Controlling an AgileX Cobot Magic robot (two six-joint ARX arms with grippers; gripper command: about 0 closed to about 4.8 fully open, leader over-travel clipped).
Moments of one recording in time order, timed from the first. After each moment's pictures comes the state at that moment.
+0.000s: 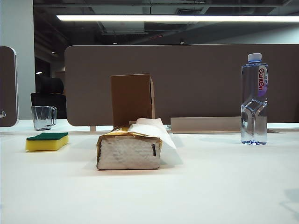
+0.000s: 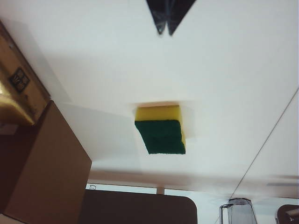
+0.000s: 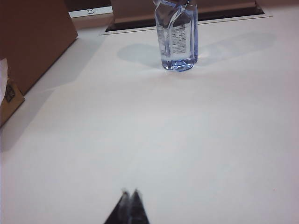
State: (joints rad) left arm -0.07 0.00 0.01 -0.17 0.05 -0.06; right arm -0.09 0.00 0.05 -0.31 -0.29 0.08
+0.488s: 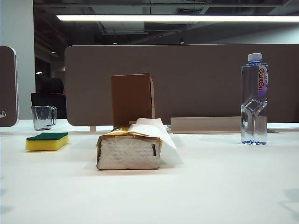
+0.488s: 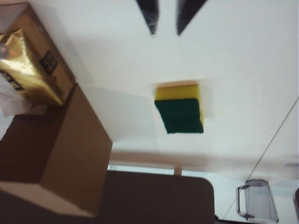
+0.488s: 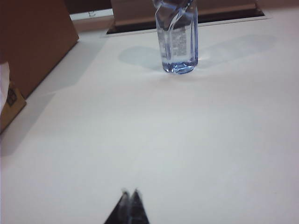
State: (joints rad) left arm -0.07 0.00 0.04 -0.13 0.12 -0.08; right arm -0.09 0.00 0.05 -0.30 -0.29 0.09
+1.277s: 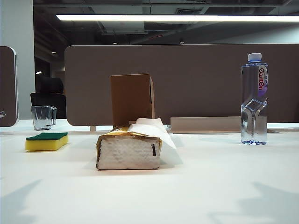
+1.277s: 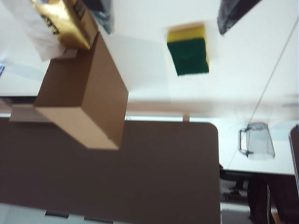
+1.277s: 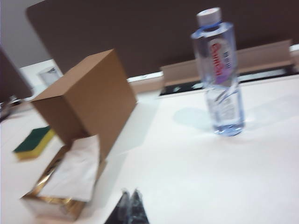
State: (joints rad) left arm -0.07 0.00 0.31 -0.26 0.14 -0.09; right arm -0.09 0.06 0.37 -0.41 -0.42 0.26
